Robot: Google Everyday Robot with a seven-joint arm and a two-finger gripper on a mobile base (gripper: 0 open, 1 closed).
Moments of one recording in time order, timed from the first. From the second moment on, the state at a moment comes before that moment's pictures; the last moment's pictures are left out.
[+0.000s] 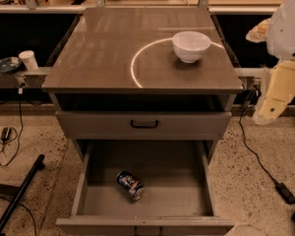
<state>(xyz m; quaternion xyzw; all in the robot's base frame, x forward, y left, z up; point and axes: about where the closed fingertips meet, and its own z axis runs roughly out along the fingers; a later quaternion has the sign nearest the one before) 0.454 -0.207 0.972 -0.63 0.76 -0.02 0.17</state>
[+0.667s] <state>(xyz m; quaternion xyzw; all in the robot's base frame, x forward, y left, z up) 0.451 -0.206 0.963 -0.63 0.76 -0.02 0.18</state>
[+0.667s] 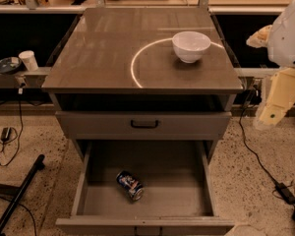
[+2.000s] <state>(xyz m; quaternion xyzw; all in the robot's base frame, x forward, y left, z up) 0.423 -0.205 0.864 -0.61 0.78 0.02 0.15</state>
